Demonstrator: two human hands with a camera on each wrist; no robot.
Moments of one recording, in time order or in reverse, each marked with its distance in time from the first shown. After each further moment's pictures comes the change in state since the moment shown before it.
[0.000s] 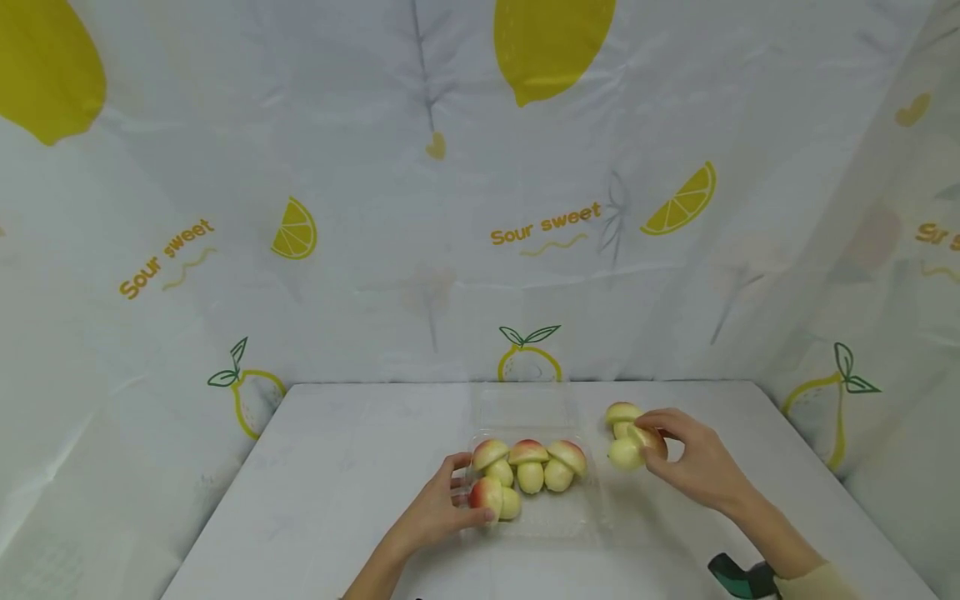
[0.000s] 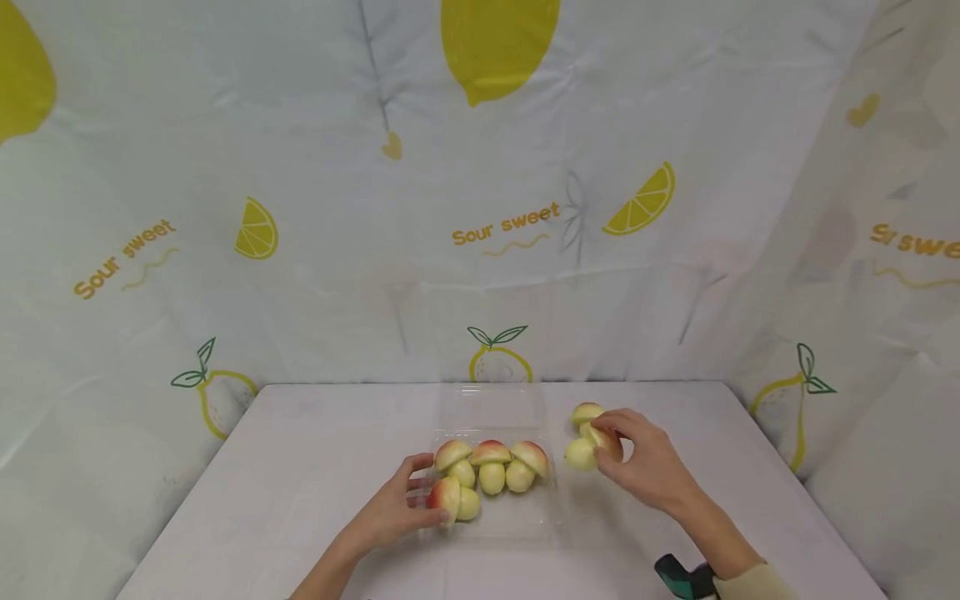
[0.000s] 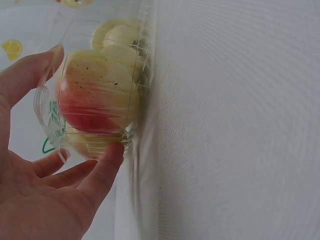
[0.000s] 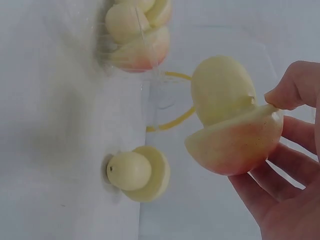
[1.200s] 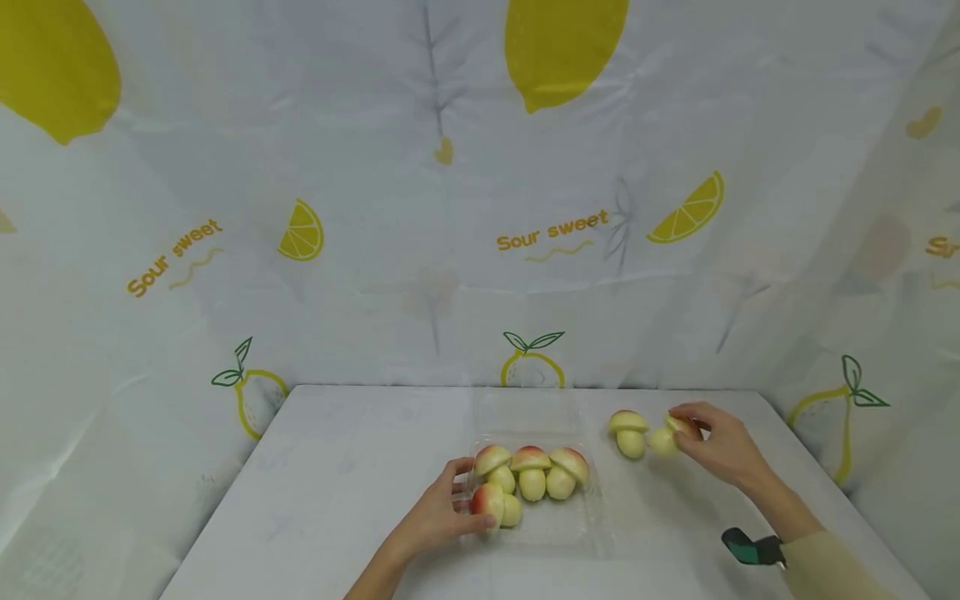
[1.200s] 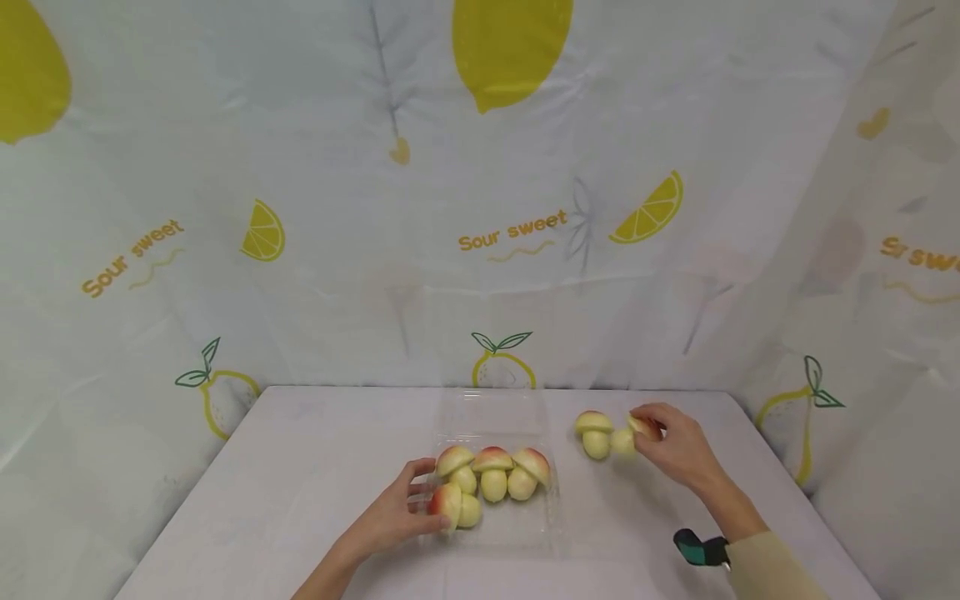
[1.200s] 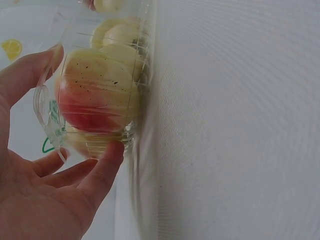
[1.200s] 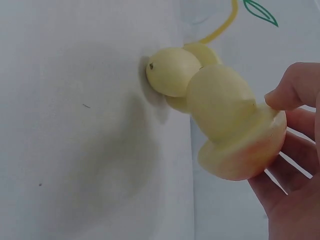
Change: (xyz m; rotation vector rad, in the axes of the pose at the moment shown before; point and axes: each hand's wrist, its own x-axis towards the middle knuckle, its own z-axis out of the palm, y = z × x) left_hand 0.000 0.000 0.000 -0.015 -0.006 -0.015; right_hand 0.002 0.070 -0.018 -0.110 -0.054 0.272
